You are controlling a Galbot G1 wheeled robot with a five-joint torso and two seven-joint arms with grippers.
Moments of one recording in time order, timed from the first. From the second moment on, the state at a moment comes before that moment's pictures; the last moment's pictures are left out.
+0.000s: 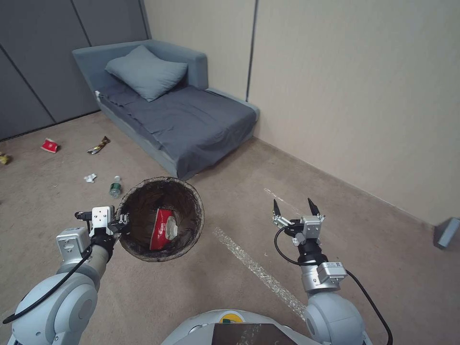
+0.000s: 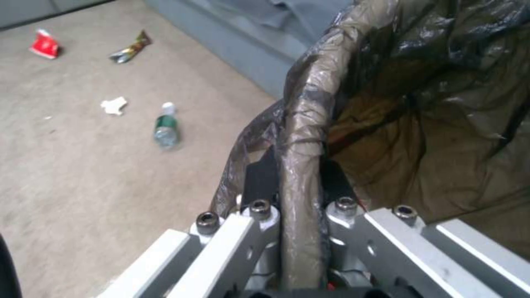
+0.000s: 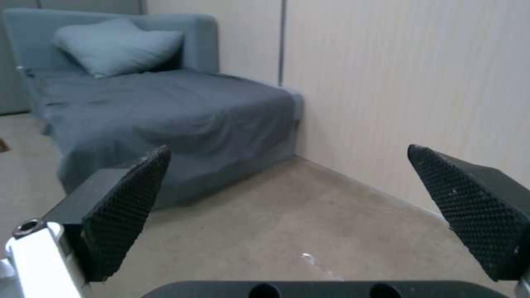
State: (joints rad) left arm 1.68 -1.26 -0.84 -2.49 -0.54 0.72 -0.24; right arm -1.72 1.41 0.43 2.27 0.02 0.04 0.17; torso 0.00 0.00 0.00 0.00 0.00
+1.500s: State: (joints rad) left arm 1.69 -1.27 -0.84 -2.50 -0.54 0.72 -0.24; right arm -1.70 1.41 0.42 2.26 0.03 0.03 0.18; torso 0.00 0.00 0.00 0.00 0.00
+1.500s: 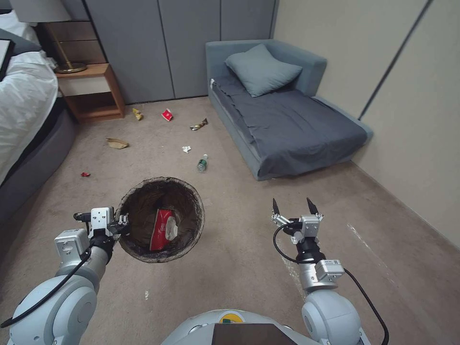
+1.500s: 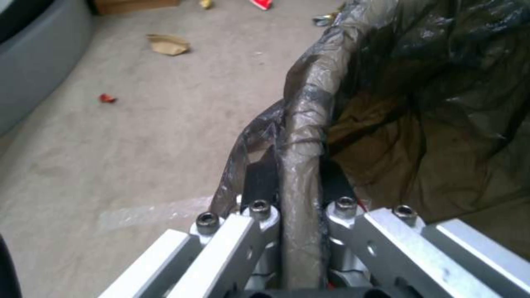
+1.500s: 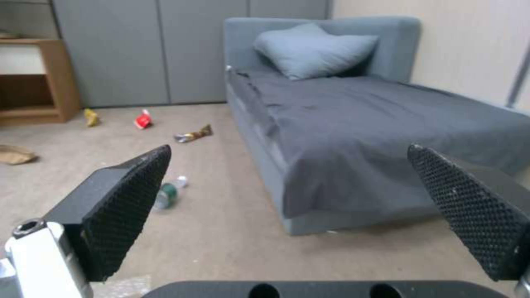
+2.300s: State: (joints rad) left arm 1.70 -1.27 -0.84 -2.50 -0.53 0.70 -0.24; right arm -1.69 1.40 0.42 2.25 0.04 -0.02 0.20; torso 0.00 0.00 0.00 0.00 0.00
